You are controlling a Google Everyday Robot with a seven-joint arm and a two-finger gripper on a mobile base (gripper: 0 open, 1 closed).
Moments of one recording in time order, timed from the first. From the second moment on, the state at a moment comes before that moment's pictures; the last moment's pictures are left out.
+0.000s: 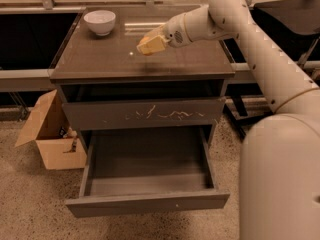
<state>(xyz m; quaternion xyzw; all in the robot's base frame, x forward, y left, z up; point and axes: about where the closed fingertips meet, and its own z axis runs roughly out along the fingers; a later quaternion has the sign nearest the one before) 0.775 0.017 0.895 -0.49 0.69 0.29 0.44</state>
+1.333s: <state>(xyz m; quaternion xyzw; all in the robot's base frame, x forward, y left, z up) 0.629 0.049 0.831 -0.57 0.66 0.31 0.37</state>
